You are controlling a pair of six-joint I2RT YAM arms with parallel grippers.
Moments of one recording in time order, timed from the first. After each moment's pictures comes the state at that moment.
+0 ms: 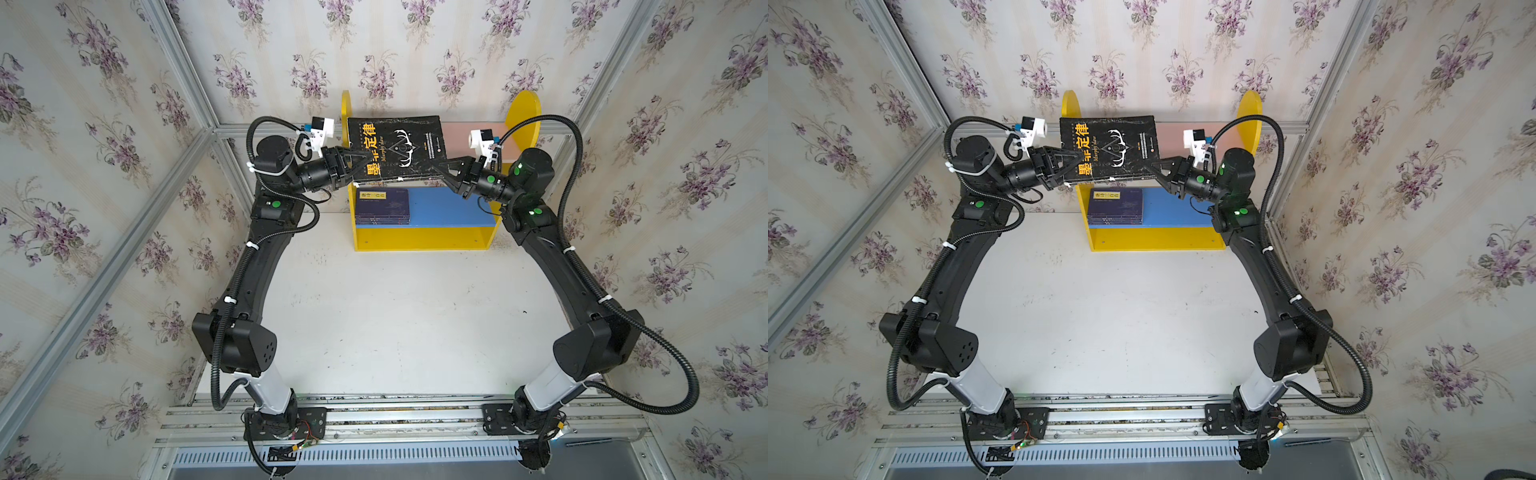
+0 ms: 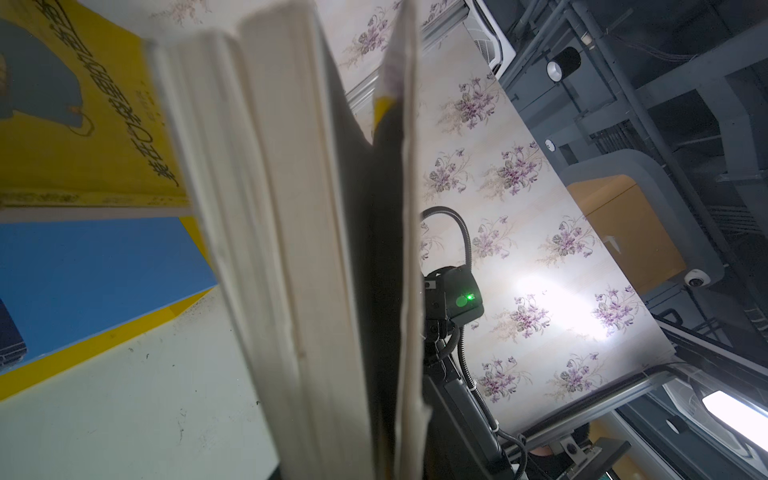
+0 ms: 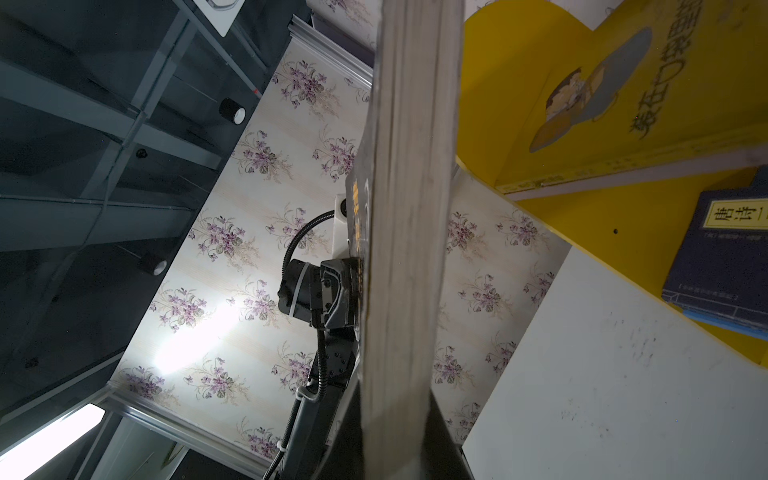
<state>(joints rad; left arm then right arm) -0.12 1.73 1.94 0.04 1.02 -1.15 0.22 1.68 1.80 0.10 -0.93 1.20</state>
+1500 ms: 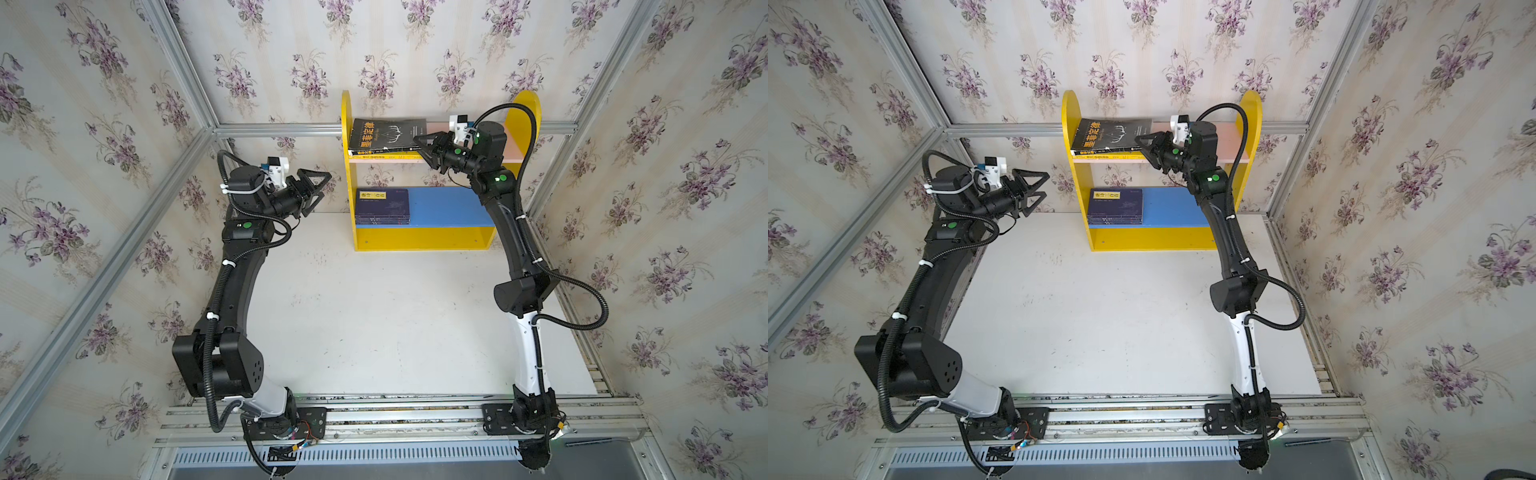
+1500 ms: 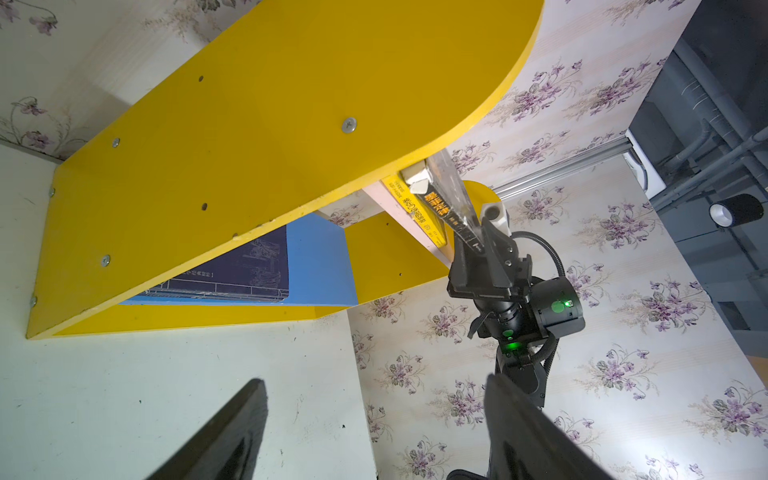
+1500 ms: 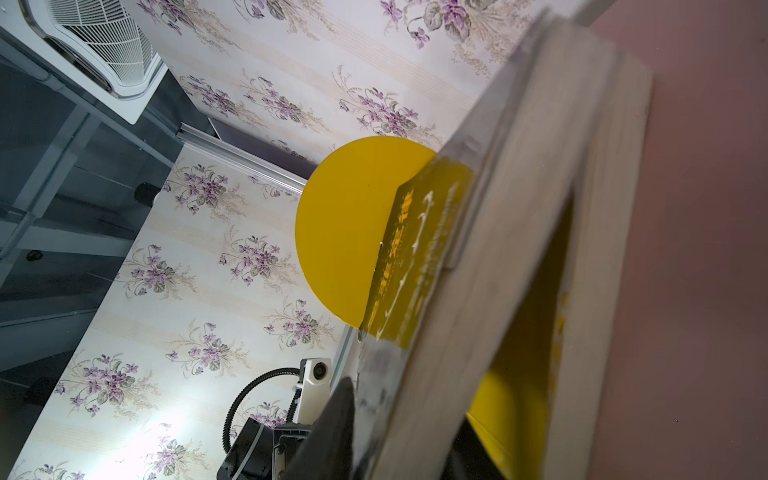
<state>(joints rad) 0.08 1.56 1.59 -0.18 0.83 -0.97 0.25 2.35 2.80 -0.43 -0.69 1.14</state>
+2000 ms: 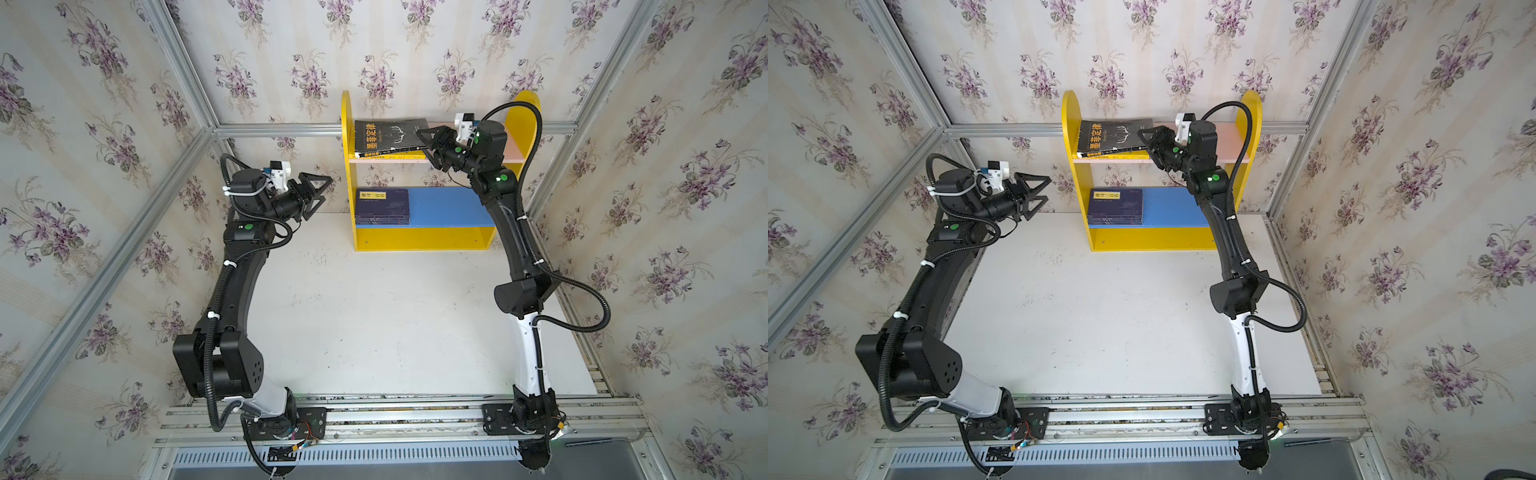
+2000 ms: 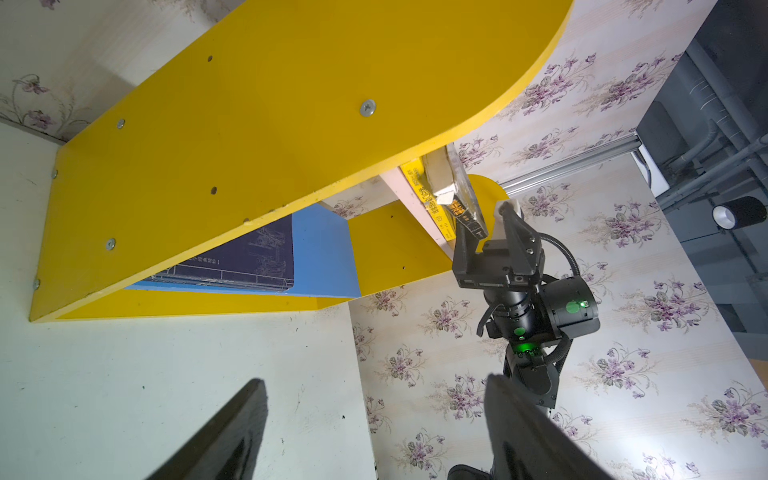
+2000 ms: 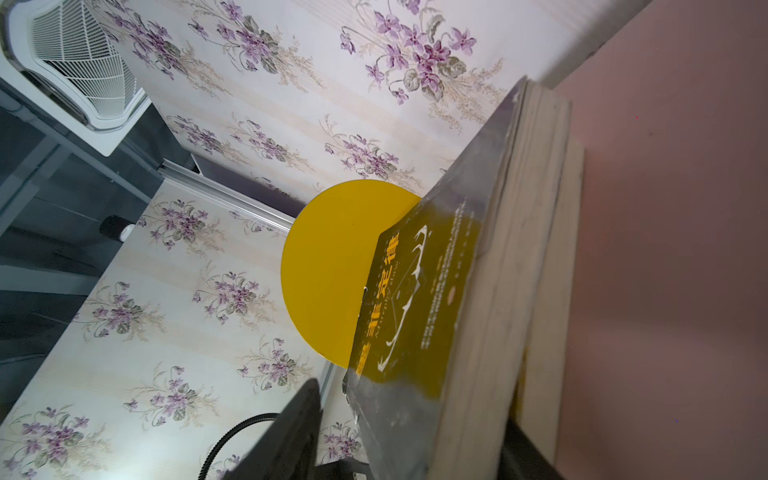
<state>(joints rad) 0.08 1.55 1.55 -0.18 0.84 -0.97 0.27 2.33 2.80 -0.48 -0.52 1.08</state>
